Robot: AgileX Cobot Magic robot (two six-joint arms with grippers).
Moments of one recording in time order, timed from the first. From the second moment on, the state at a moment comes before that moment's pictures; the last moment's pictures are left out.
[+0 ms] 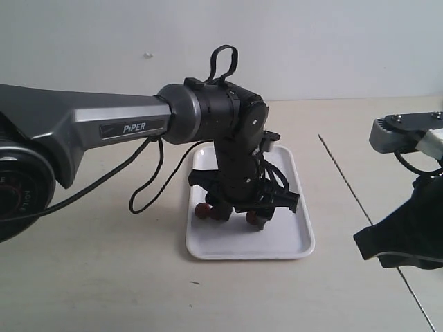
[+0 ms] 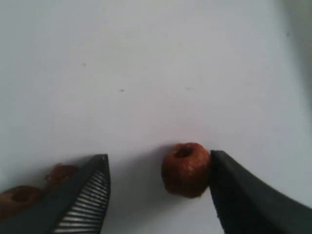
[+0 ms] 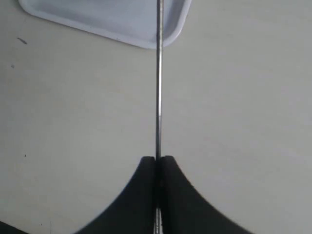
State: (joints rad) left arm -0.81 2.40 -1.90 -0.02 1.01 -0.38; right arm 0.28 1.14 -0.69 0.16 0.87 0.06
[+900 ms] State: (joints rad) left arm -0.81 2.40 -1.90 -0.09 0.93 -0.33; right arm 0.28 1.14 -0.69 0.16 0.87 0.06
